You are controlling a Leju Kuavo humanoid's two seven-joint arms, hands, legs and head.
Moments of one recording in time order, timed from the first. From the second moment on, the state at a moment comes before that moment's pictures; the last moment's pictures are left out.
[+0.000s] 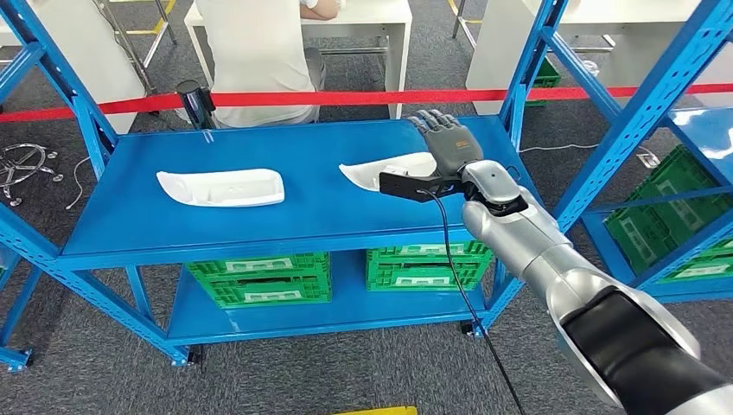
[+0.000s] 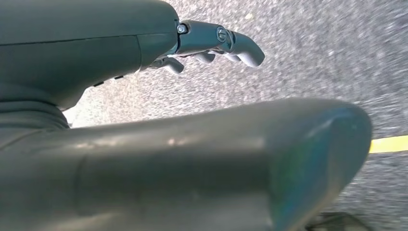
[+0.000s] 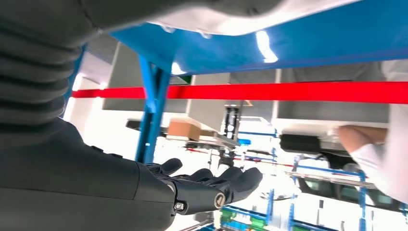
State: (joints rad) left arm -0.12 -0.11 0.76 -0.18 -1.09 0.02 0.08; right arm -0.83 -0.24 0.53 -0.76 0.95 -0.12 -0.12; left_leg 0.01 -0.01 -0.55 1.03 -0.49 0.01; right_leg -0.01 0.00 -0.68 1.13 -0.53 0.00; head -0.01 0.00
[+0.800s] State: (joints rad) left arm -0.10 -0.11 0.78 -0.18 -1.09 0.03 0.06; right arm -0.55 -0.30 0.67 -1.04 0.89 -0.09 -0.03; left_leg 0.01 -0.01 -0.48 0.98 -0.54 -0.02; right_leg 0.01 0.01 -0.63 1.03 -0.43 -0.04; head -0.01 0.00
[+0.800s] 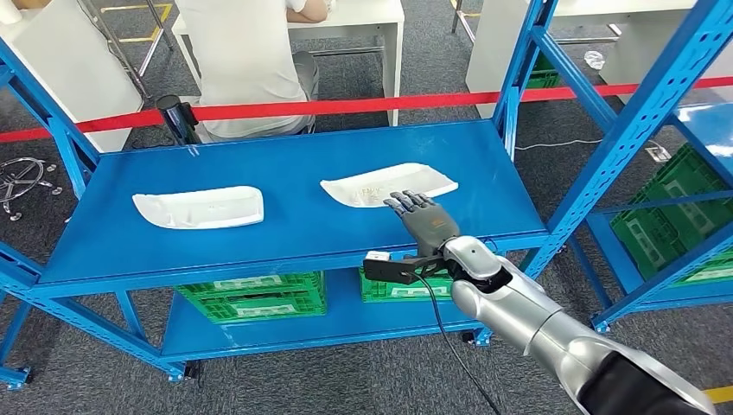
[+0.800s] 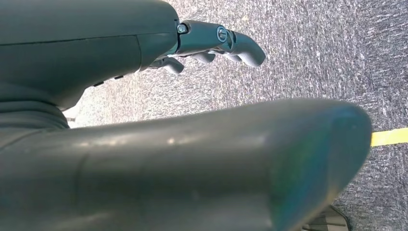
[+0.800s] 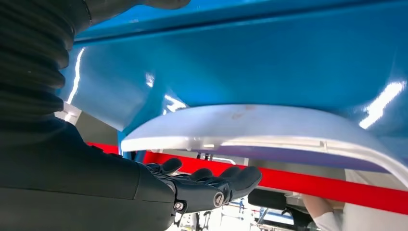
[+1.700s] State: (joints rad) left arm -0.10 -0.11 0.81 -0.18 -1.08 0.04 0.05; right arm -0.52 -0.40 0.58 -1.23 0.93 -0.15 0.01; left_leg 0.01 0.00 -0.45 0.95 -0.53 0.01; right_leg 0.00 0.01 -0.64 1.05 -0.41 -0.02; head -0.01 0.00
